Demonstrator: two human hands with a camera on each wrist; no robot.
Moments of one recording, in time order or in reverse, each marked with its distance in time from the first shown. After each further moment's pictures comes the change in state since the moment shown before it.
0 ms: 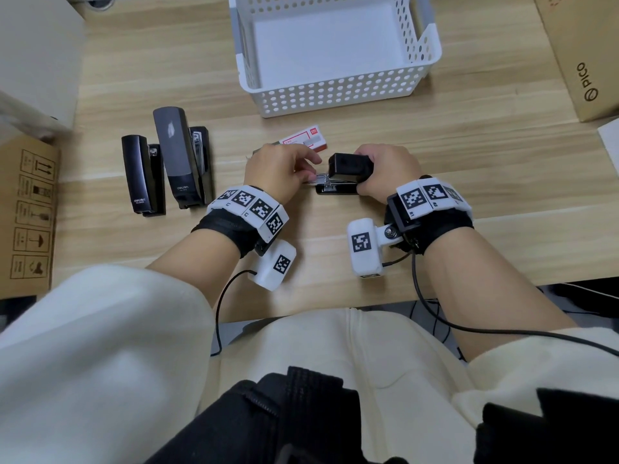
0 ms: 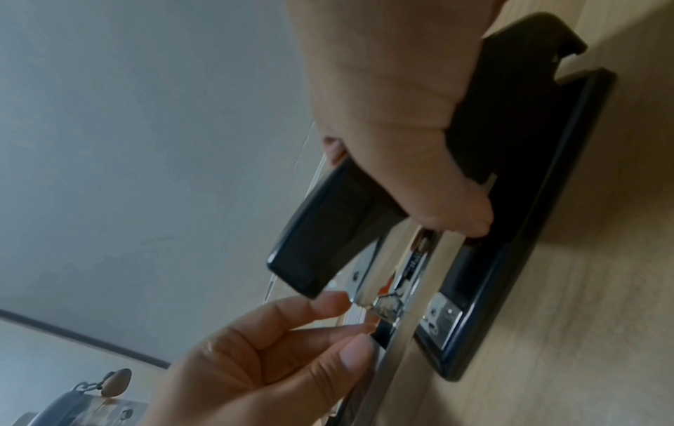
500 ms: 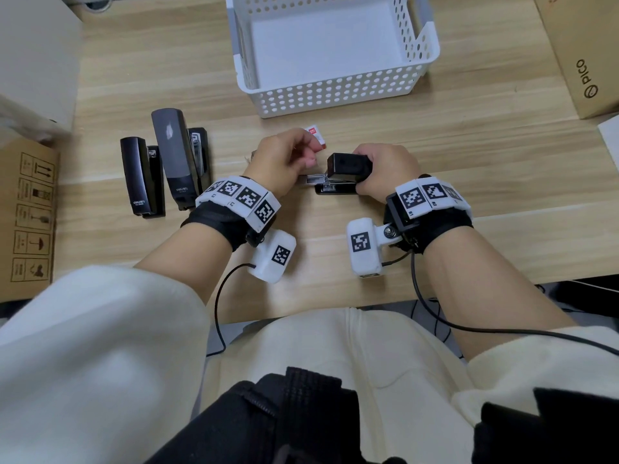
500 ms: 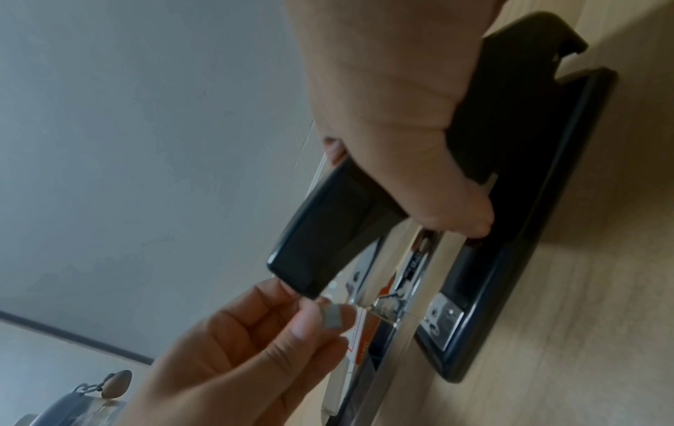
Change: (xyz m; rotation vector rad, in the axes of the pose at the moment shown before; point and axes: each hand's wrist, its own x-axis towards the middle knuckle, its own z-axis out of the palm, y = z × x) left_hand 0.006 0.005 -0.006 -0.343 -0.059 0.053; right_hand -0.001 0.000 -0.002 0.004 -0.006 -0.001
